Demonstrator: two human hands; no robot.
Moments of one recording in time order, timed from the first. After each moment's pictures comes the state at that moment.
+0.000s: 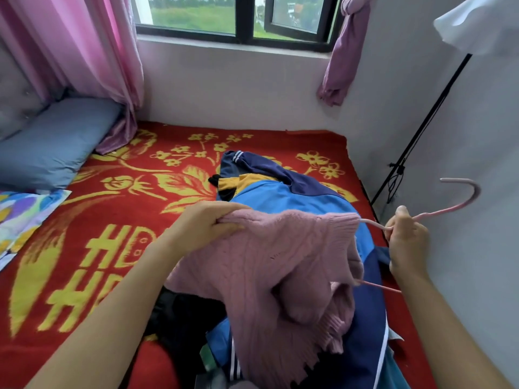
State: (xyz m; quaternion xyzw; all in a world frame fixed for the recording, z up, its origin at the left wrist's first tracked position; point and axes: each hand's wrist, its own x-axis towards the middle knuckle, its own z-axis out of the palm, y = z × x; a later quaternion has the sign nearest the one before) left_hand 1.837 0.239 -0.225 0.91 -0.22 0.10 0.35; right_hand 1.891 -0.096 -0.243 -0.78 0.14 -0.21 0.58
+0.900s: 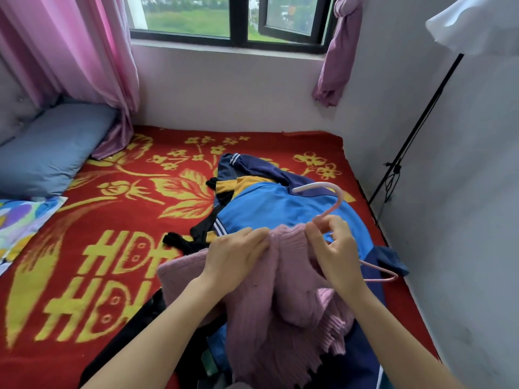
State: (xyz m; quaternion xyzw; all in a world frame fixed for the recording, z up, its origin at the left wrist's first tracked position) left_hand 1.807 0.171 -0.244 0.93 -0.13 0.20 0.27; right_hand 1.844 -0.011 -0.240 -0.86 -0.09 -0.17 0.48
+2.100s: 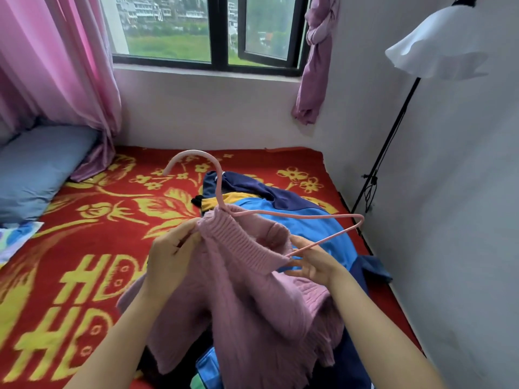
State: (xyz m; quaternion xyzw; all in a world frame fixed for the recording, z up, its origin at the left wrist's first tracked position) left_hand 1.807 0.226 -0.234 0.83 -0.02 0.28 0.47; right_hand 1.908 -0.036 -0.293 -0.65 0.08 0.29 0.69
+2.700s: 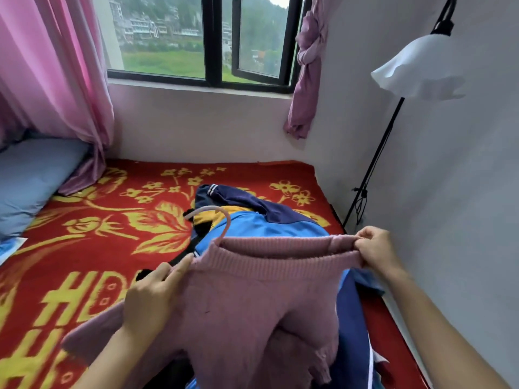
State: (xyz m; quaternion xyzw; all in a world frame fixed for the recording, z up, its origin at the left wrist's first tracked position) left_hand 1.786 0.245 -0.263 0.93 -0.06 0.33 0.15; right_hand 1.922 -0.118 -0.223 -0.89 0.15 -0.08 0.43
